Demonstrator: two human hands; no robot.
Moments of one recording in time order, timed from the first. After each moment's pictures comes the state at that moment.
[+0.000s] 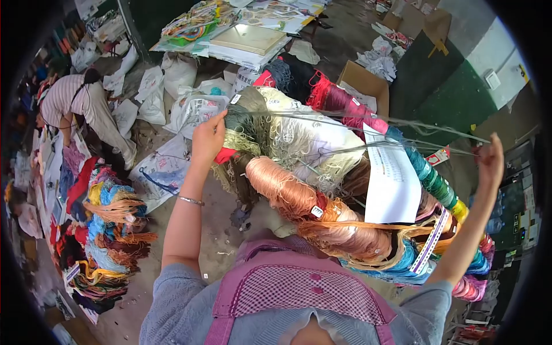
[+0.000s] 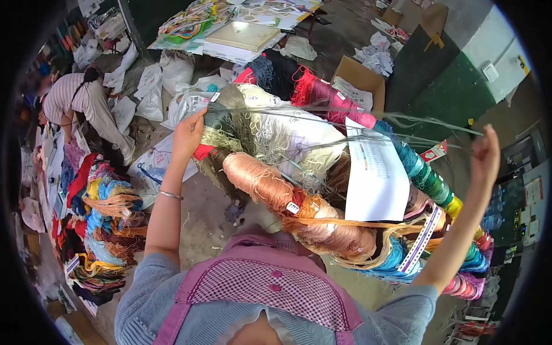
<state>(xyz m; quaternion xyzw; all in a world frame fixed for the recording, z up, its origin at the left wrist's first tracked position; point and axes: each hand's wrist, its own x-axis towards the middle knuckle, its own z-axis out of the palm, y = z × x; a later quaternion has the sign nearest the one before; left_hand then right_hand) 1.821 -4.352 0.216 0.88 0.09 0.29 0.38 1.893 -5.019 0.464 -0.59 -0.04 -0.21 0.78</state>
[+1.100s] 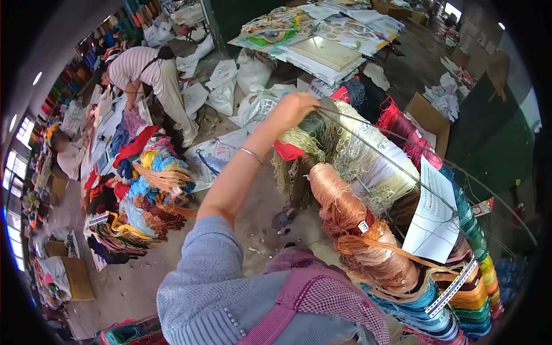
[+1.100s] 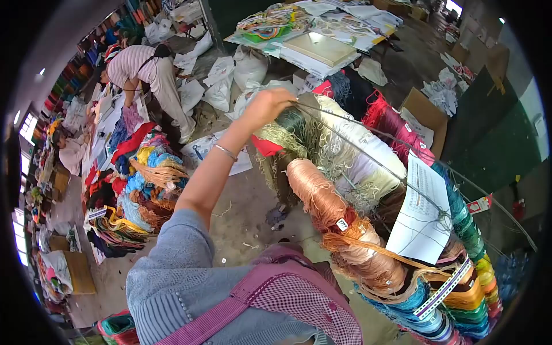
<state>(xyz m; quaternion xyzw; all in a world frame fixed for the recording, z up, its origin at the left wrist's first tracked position) 1.864 -4.335 0.274 0.89 -0.21 0.31 0.24 1.721 -5.043 0.551 -0.86 -0.10 -0.50 -0.07</state>
